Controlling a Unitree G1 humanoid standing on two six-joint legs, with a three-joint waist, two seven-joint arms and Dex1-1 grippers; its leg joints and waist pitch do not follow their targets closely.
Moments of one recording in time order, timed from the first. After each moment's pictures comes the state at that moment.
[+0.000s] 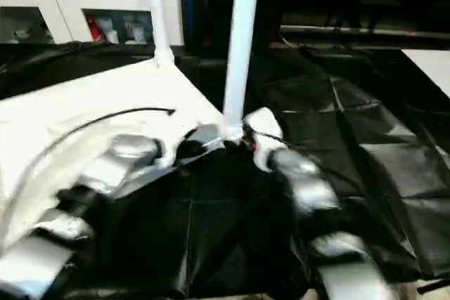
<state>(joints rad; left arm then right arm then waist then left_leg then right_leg) -0.69 0.24 -0.27 0.66 0.04 0.24 -0.84 -0.55 -0.28 0.12 0.67 0.07 0.03 0.65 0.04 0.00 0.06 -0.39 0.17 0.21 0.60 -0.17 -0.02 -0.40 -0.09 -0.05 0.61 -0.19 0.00</state>
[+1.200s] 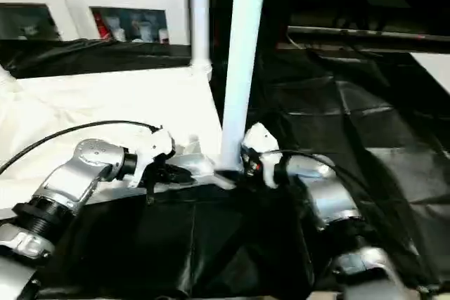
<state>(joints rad) -0.61 0.34 -0.30 0.53 -0.01 0.26 -1.09 -0.50 -0.30 0.17 0.55 0.11 0.10 0.85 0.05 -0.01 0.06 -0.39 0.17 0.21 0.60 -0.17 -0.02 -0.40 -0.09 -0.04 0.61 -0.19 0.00</state>
